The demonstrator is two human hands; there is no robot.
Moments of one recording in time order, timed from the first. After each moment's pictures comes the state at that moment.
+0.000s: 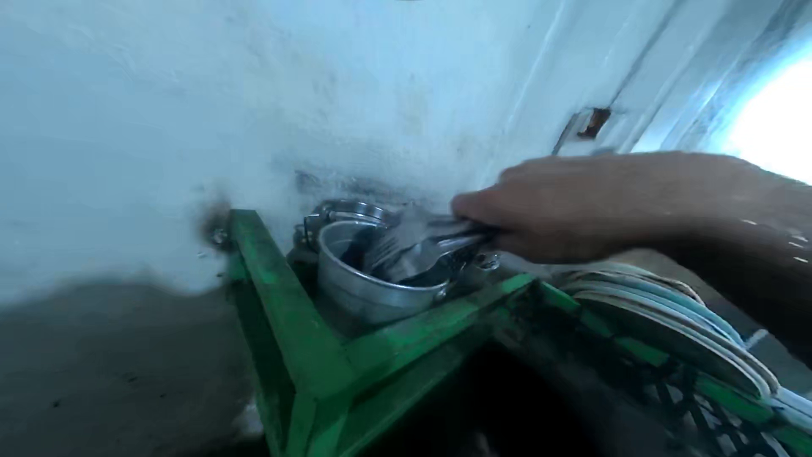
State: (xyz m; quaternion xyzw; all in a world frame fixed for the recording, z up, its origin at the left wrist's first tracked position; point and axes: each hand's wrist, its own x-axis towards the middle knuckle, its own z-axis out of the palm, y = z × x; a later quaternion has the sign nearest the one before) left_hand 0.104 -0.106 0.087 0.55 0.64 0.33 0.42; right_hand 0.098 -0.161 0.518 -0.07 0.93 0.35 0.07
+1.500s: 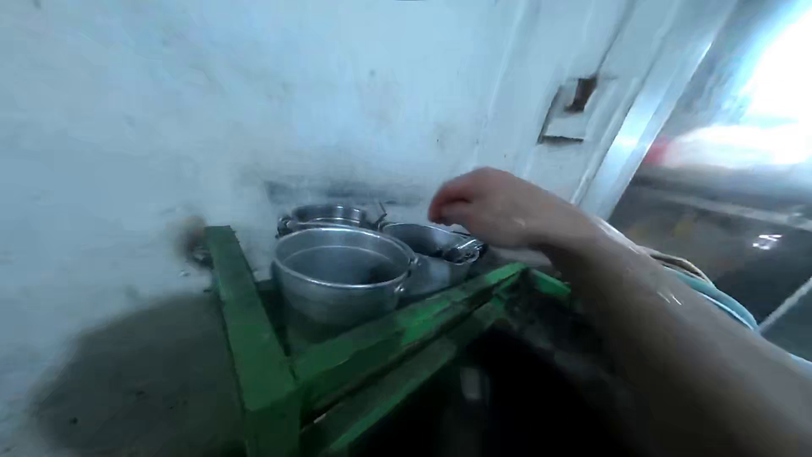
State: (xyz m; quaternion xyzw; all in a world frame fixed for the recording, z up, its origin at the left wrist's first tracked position) left_hand 0.110 -0.107 0.127 0.28 0.73 0.50 0.37; right_hand 0.095 -0.105 0.481 0.08 0.99 -0.01 -0.13
